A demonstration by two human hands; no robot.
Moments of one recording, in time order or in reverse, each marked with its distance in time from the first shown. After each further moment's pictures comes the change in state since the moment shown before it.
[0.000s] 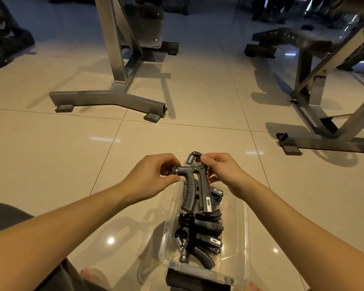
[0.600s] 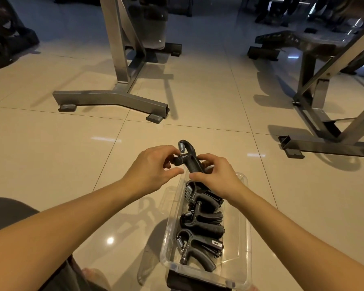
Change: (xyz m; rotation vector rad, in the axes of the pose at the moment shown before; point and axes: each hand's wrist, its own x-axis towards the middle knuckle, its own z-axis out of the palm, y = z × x) left_hand 0.013 -0.003 -0.005 0.267 0.177 0.114; right_hand -0.012 -0.002 0.023 -0.270 0.122 -0.111
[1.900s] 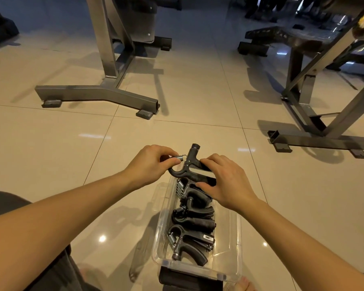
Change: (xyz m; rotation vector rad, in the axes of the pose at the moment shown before) left_hand 0.019 -0.004 0.023 -0.253 -0.178 -0.161; right_hand -0.015 0.046 -0.025 -0.832 0.163 -0.451
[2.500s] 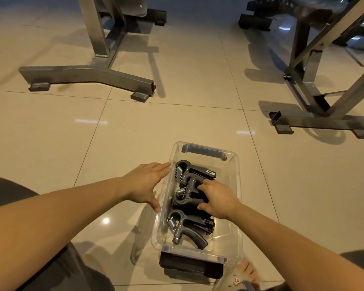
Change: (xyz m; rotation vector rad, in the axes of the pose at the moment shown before) left_hand -0.020 -0.065 0.043 0.700 -0.659 0.139; right_hand -0.040 0.020 0.104 -0.012 -0.546 0.100
